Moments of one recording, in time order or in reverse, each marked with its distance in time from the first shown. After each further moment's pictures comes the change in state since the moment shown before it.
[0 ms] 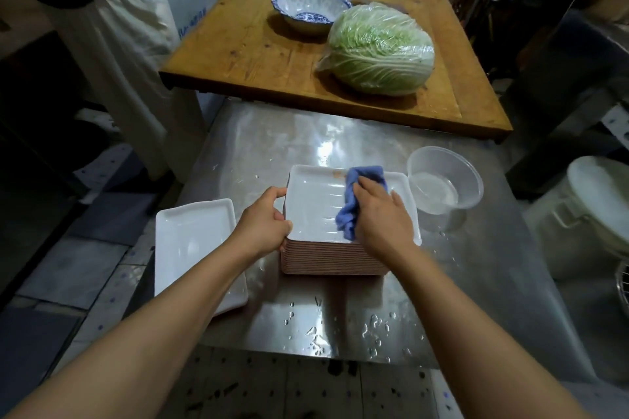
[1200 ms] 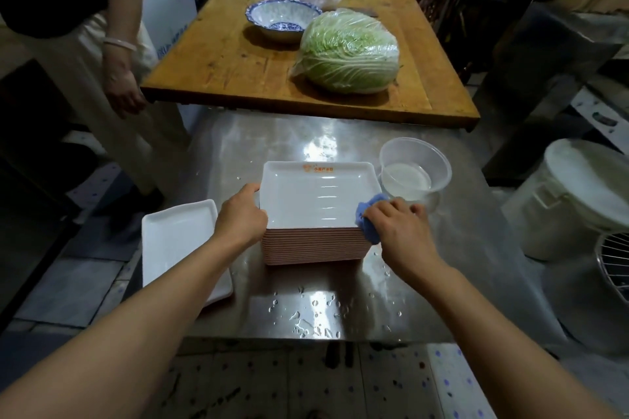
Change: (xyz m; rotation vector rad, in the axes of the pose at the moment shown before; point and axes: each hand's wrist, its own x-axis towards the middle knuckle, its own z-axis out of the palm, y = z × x) left_hand -0.007 0.010 0.016 0.292 0.211 -0.009; right_hand -0.075 0.049 -0.026 -0.209 0.039 -0.076
